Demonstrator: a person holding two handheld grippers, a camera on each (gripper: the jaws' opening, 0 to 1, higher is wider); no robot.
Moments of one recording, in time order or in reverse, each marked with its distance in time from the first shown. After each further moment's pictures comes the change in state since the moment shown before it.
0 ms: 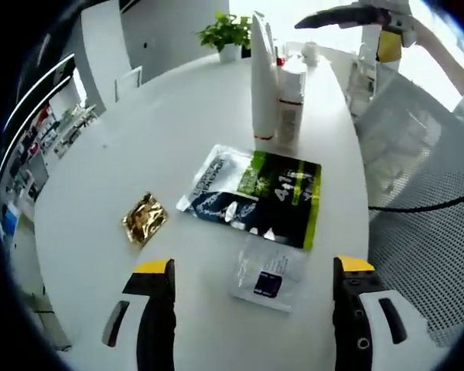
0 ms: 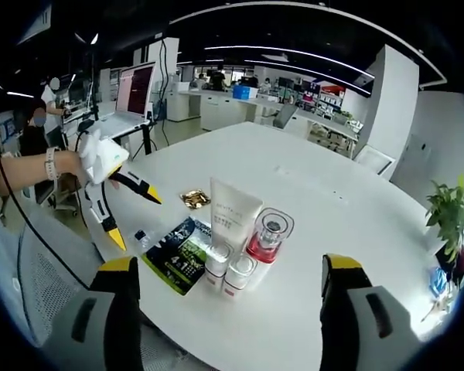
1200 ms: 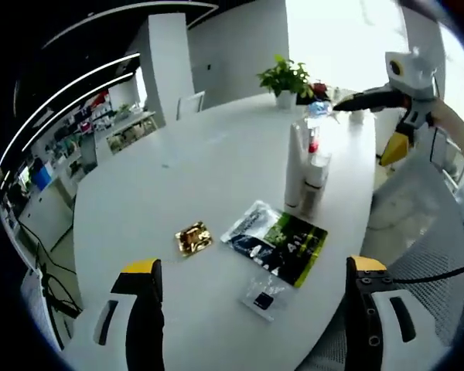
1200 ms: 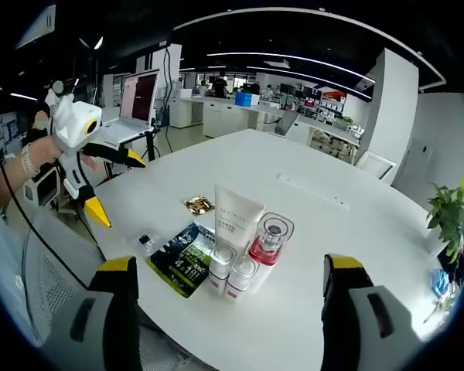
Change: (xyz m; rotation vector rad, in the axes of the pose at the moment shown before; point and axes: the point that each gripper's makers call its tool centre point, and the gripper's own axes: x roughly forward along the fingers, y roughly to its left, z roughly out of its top) left arm -0.085 0.000 0.052 -0.194 -0.215 0.232; right arm -0.010 0.003 0.006 0.005 -0.048 0.010
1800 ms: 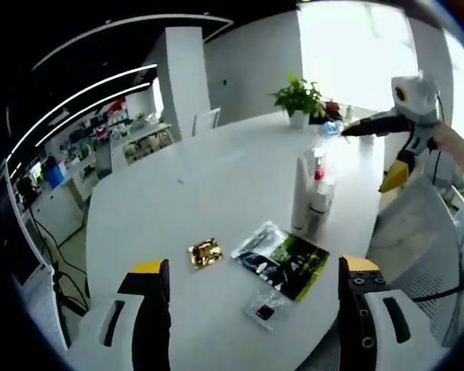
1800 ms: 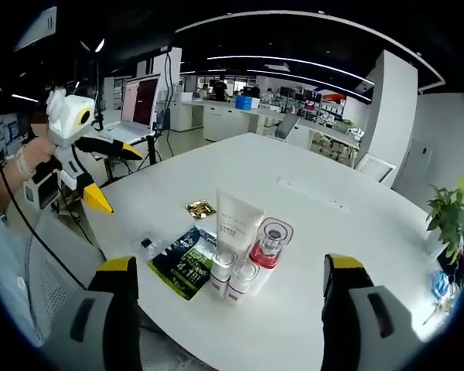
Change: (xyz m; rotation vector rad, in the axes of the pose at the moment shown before) left arm -0.019 0.006 0.022 -0.033 -0.092 0.066; right arm -0.005 0.001 0.006 -0.016 -0.018 -0.003
